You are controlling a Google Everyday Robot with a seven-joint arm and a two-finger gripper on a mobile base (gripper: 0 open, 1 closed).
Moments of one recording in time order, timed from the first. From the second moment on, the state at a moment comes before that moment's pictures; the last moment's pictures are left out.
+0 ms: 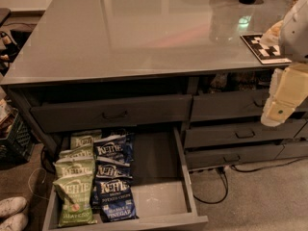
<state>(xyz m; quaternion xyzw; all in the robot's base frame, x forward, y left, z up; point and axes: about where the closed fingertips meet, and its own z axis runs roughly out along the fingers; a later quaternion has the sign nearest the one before) 0.438 -0.217 0.976 -0.60 0.78 -0.03 0.16</state>
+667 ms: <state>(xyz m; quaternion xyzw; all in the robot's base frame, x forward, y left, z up) 0.434 -0.212 0.976 -0.61 0.78 -0.05 0.16</state>
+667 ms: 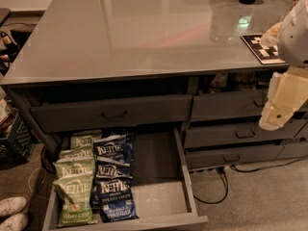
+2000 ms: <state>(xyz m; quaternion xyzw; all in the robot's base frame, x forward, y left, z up) 0.397 -0.137 0.889 -0.65 0.75 0.02 0.13</state>
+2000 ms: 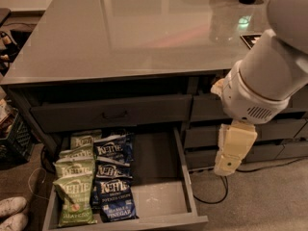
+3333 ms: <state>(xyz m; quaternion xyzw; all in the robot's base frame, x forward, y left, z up) 0.410 -0.059 0.765 -0.65 0.74 0.14 0.12</state>
